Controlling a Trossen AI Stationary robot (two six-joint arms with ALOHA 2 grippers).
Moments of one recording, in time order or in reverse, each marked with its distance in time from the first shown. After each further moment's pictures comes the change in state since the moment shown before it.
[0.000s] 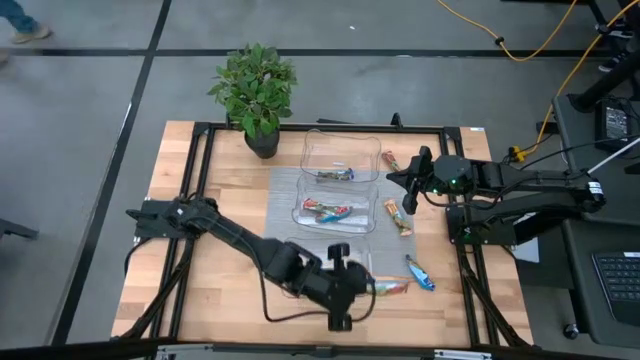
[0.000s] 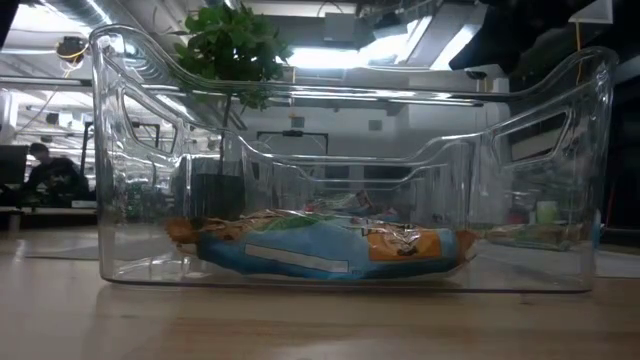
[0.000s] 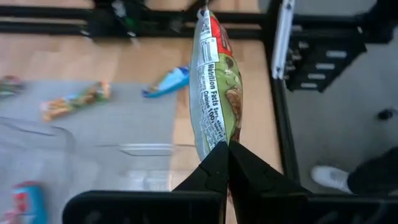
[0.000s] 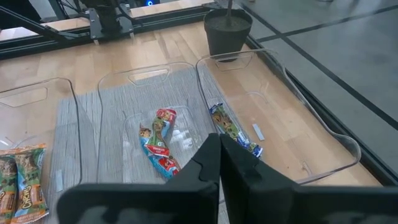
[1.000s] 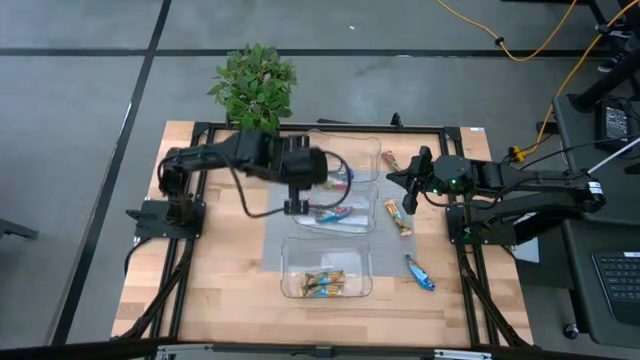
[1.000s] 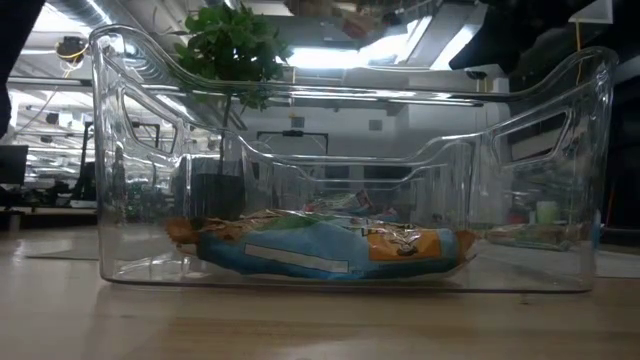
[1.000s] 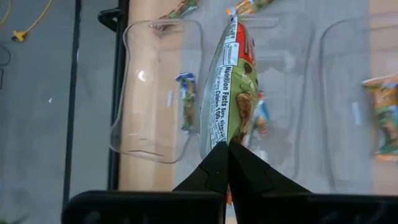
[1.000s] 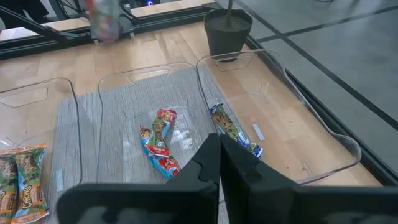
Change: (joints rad) left arm 0.429 -0.299 -0.001 -0.619 0.029 0.438; right arm 0.000 0.000 0.000 0.001 0.000 0.000
